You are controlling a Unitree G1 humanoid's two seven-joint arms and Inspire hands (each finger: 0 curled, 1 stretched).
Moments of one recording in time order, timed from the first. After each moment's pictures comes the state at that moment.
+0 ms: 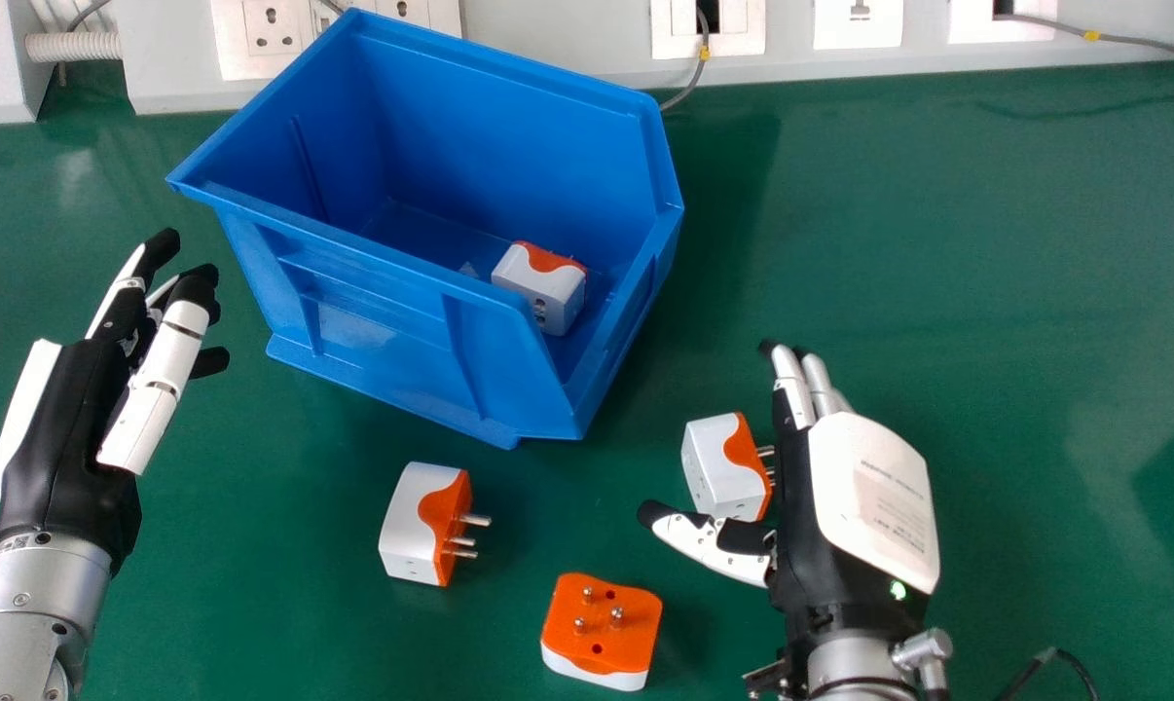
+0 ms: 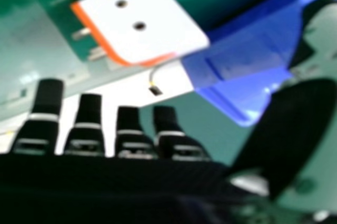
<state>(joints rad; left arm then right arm) 0.01 0.34 0.32 0.06 -0.11 -0.07 -0.19 0.04 0.01 0.40 0.05 -0.89 0.35 -0.37</state>
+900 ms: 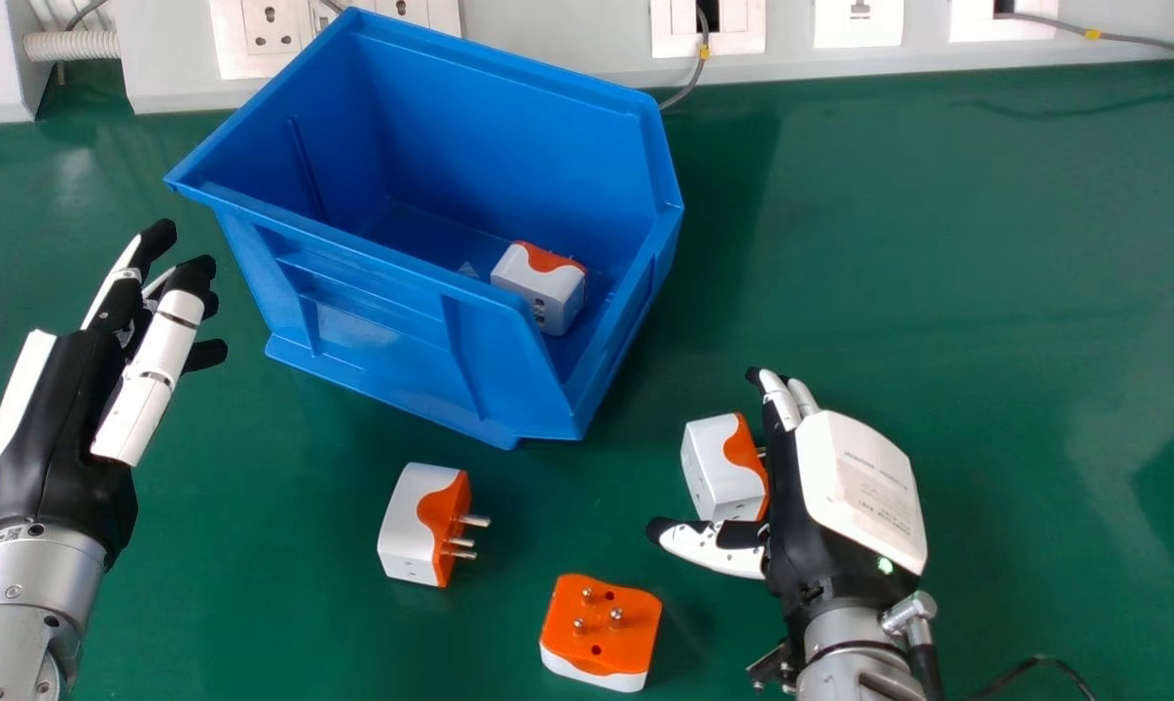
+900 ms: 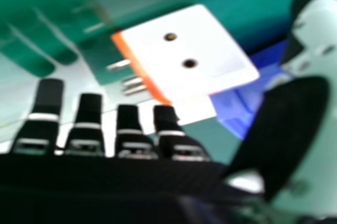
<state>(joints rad) 0.01 0.35 0.33 0.01 -0.12 -0.02 -0.20 -0.06 -0.01 0.40 0.15 -0.86 0.43 -0.30</state>
